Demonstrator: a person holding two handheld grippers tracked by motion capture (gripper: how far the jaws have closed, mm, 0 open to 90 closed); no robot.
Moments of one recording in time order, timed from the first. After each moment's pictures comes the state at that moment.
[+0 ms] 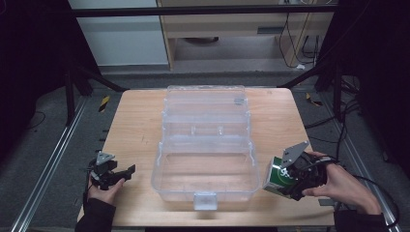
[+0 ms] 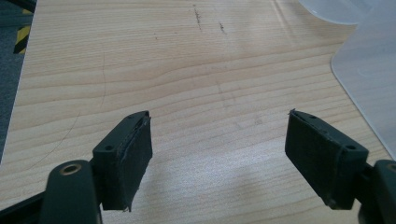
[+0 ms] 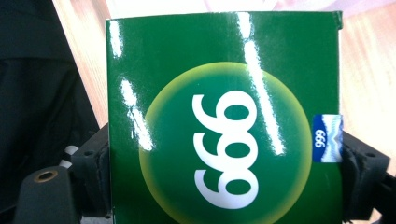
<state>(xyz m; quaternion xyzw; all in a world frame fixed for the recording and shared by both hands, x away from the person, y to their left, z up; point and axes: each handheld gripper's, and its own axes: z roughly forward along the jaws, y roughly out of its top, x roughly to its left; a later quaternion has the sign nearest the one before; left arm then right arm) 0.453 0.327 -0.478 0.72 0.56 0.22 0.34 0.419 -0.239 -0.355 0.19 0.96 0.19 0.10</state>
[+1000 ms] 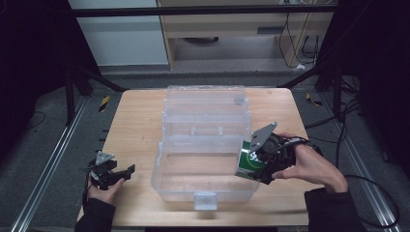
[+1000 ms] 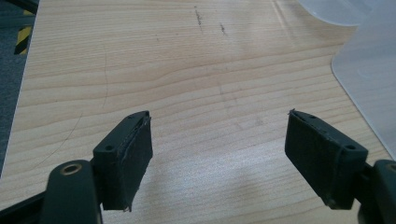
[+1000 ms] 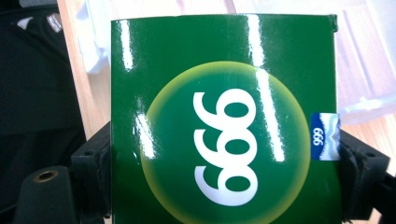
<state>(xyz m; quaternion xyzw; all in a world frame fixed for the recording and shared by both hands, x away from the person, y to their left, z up) 0.453 0.328 -0.478 0.72 0.56 0.22 0.34 0.444 -0.161 -0.315 0.13 0.96 0.22 0.11</state>
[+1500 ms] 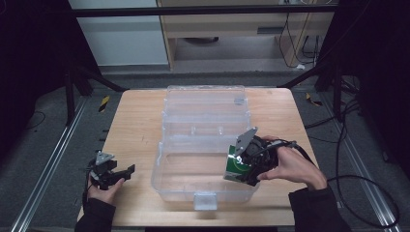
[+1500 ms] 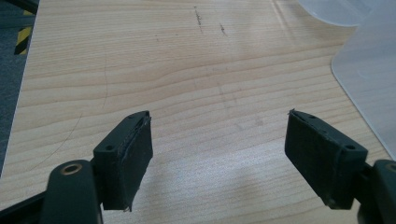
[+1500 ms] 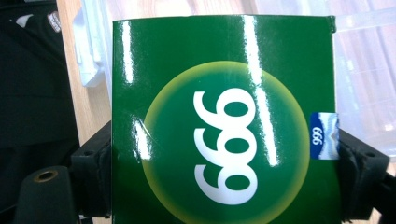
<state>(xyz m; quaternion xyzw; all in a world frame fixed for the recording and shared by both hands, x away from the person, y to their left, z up) 0.453 0.328 -0.477 0.72 0.56 0.22 0.34 0.453 -0.132 -0.339 0.10 0.97 0.21 0.10</state>
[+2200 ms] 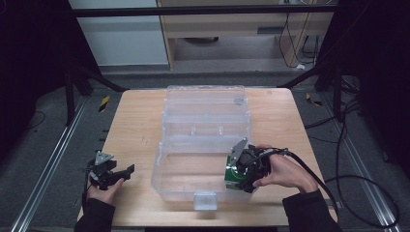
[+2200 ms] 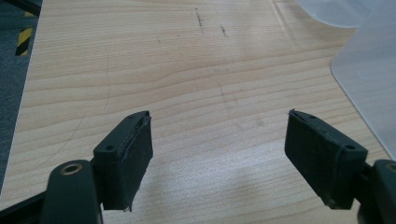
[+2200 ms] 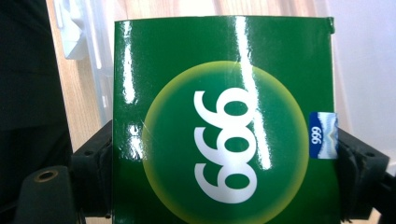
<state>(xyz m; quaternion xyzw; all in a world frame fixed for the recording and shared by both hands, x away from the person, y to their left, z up) 0.453 0.329 -0.477 0.72 0.56 0.23 0.35 0.455 -0.125 -0.380 0.10 0.98 0.18 0.08</state>
